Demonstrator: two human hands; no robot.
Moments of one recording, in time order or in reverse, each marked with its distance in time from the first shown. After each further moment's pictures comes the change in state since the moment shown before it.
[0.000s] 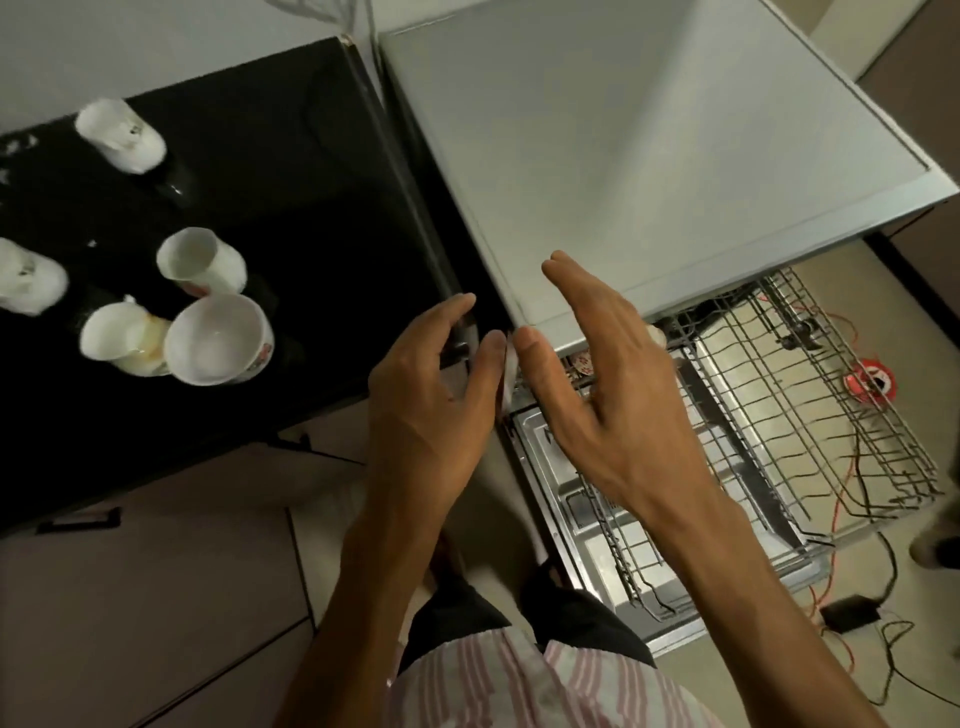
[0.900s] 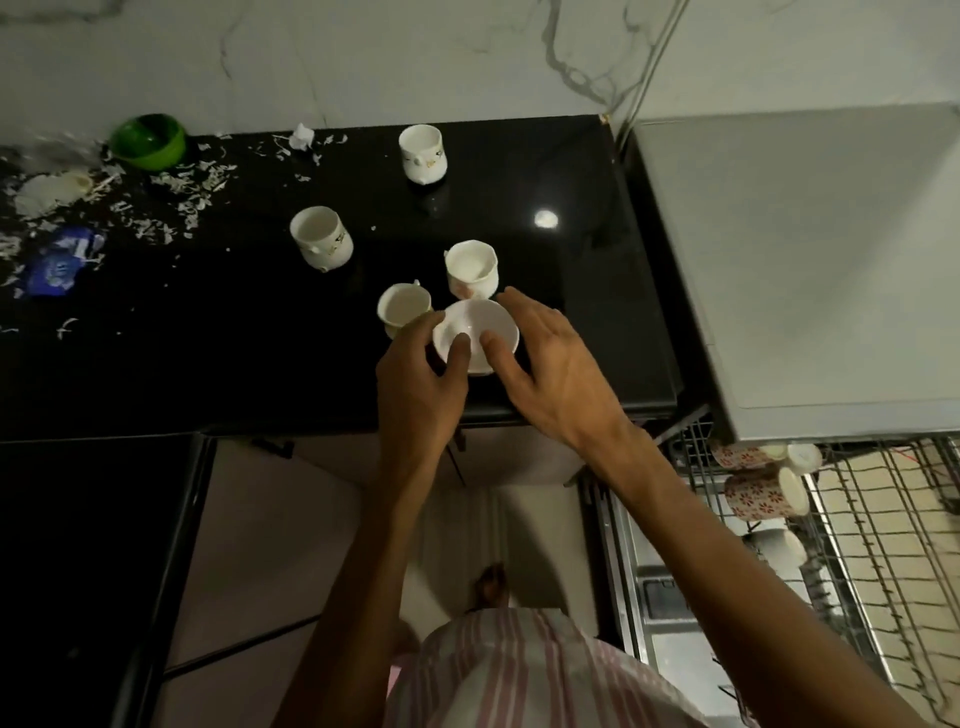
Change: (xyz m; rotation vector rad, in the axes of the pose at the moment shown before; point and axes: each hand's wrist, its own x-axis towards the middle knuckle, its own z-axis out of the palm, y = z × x) left_hand 0.038 -0.149 -0.168 0.013 0.447 -0.110; right_hand 0.070 -0.113 0.205 -0.025 -0.356 -0.313
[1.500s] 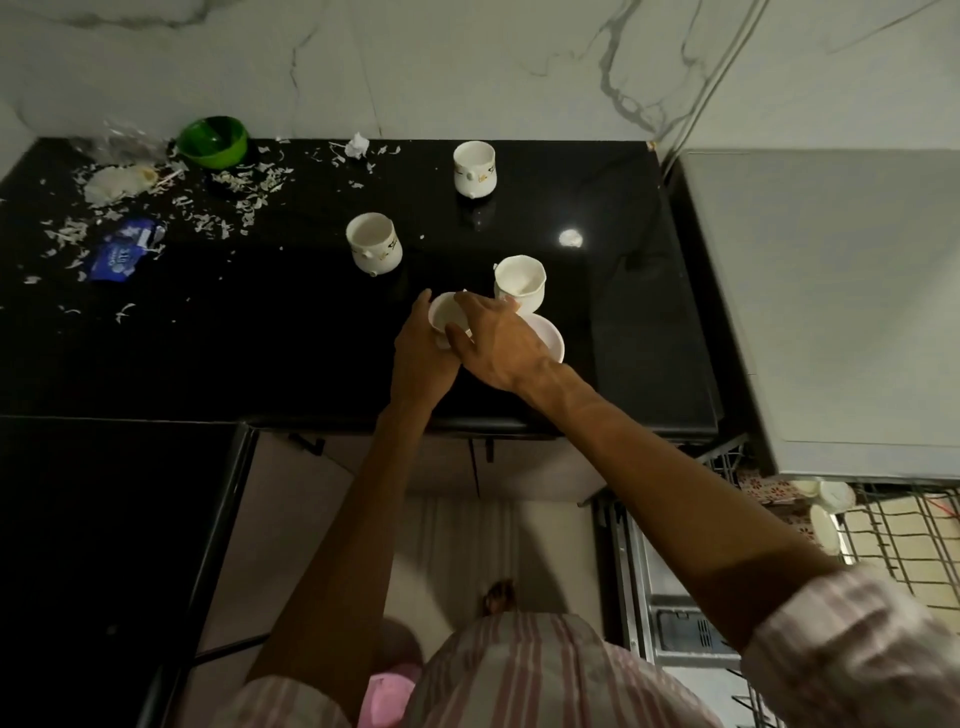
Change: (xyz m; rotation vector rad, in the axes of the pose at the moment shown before) left_hand 0.073 -0.066 -0.005 0.020 -0.141 -0.157; right_hand 0.089 -0.026 0.071 -0.165 -0.236 -0.054
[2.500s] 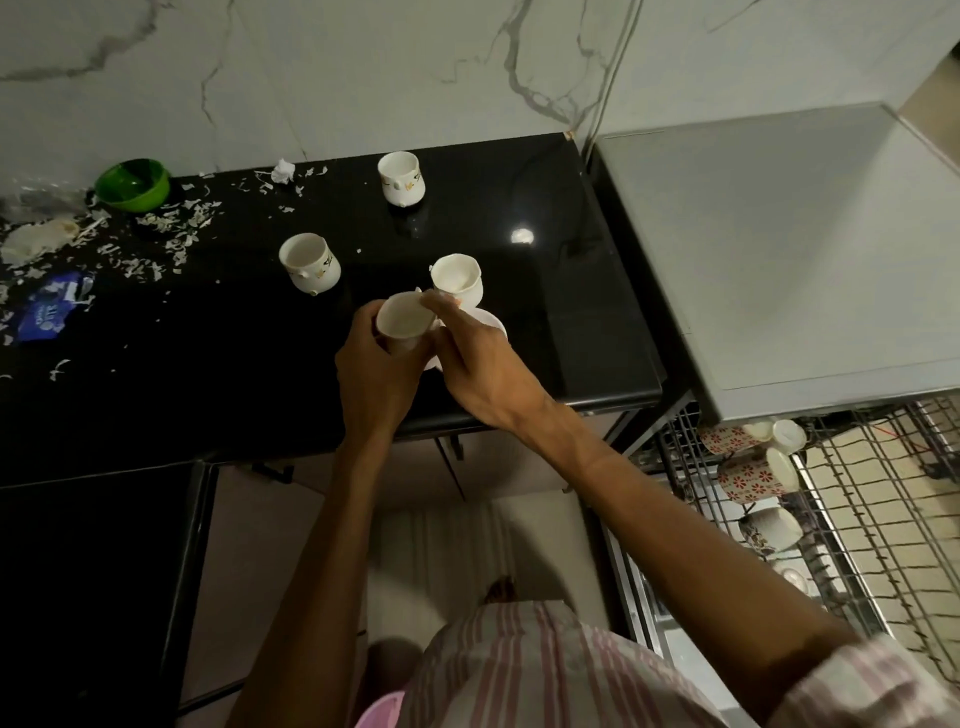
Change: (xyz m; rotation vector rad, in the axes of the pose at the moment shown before) left_hand -0.050 0.041 -0.012 -0.111 0.121 0.162; right_hand -0.075 -0.005 -0.021 0.428 0.254 -0.011
